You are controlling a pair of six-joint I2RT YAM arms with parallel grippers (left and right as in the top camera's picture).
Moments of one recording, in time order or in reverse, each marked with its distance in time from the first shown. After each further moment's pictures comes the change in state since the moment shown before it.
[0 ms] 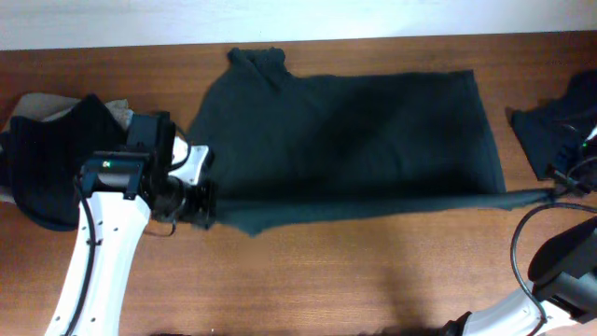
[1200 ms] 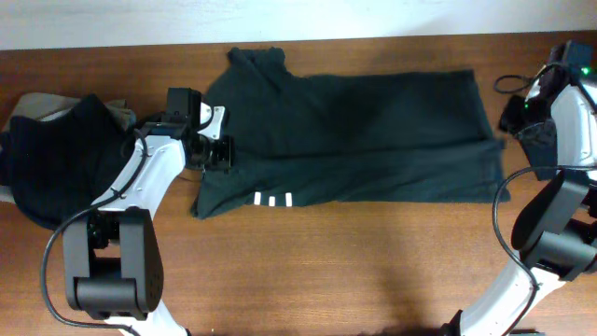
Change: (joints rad) left arm 0.000 0.481 -0.001 0.645 -0.006 -0.031; right arm 0.193 0.193 -0.010 0.522 -0.057 -0.076
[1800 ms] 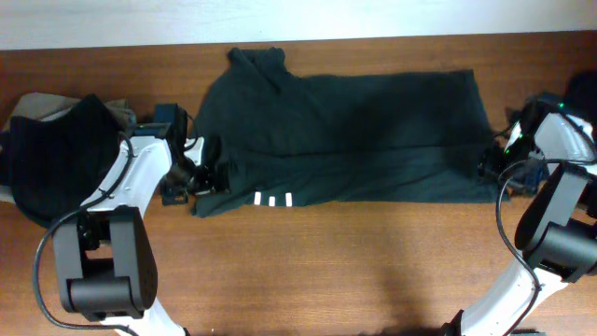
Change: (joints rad) left arm 0.072 0.000 -0.027 -0.338 -0.112 -0.076; right arm -0.036 0.000 -0.341 0.024 0.030 -0.006
